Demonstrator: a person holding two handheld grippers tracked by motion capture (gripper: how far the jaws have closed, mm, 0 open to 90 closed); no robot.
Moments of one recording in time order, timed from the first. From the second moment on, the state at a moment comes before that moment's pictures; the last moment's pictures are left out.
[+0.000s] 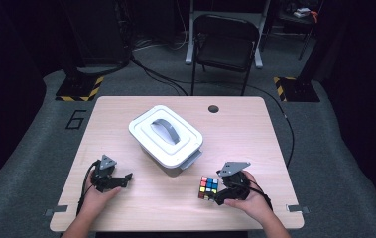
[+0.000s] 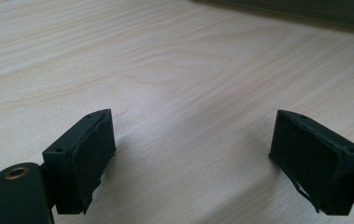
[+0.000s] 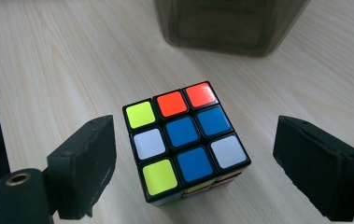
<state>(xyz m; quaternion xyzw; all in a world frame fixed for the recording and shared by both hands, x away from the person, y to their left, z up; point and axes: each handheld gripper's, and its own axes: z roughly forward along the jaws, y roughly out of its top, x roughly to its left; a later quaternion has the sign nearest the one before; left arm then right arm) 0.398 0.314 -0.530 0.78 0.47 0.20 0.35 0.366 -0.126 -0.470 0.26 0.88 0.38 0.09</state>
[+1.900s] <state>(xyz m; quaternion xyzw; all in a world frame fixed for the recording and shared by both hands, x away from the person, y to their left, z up) 0.398 0.314 -0.530 0.78 0.47 0.21 0.35 0.365 -0.109 -0.486 0.21 0.91 0.36 0.08</state>
